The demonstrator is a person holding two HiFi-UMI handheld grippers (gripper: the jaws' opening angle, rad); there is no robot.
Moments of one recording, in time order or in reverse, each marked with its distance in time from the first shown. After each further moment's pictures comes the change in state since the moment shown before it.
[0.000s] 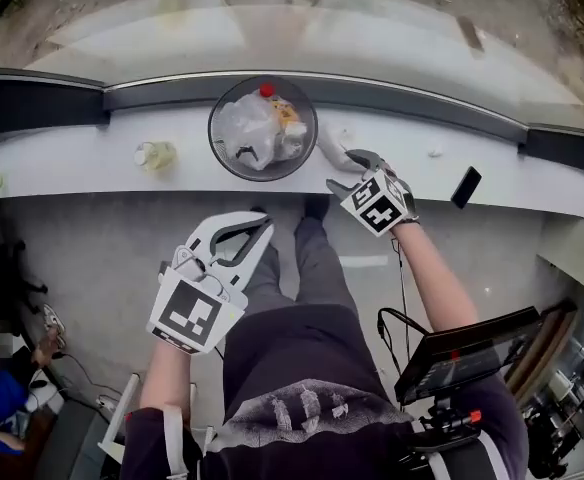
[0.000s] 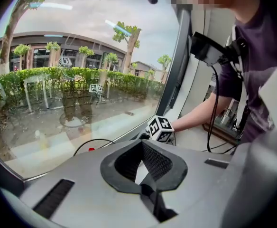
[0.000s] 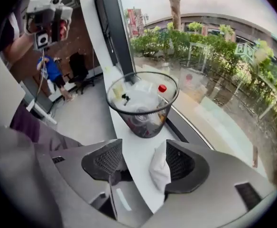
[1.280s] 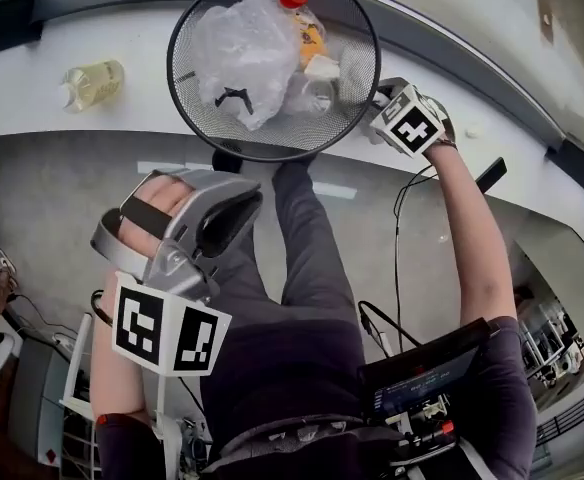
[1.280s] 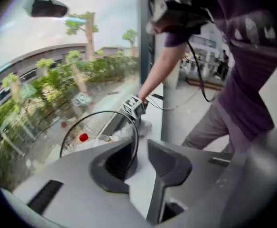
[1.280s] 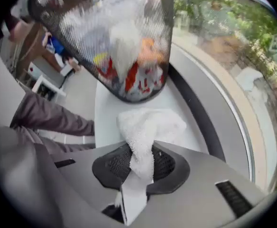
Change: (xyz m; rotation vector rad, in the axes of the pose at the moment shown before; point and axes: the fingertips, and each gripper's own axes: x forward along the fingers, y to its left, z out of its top) left arm 0.074 0.044 -0.135 0.454 0.270 -0.080; right arm 0.151 -0.078 -0.092 -0.162 0.335 0.164
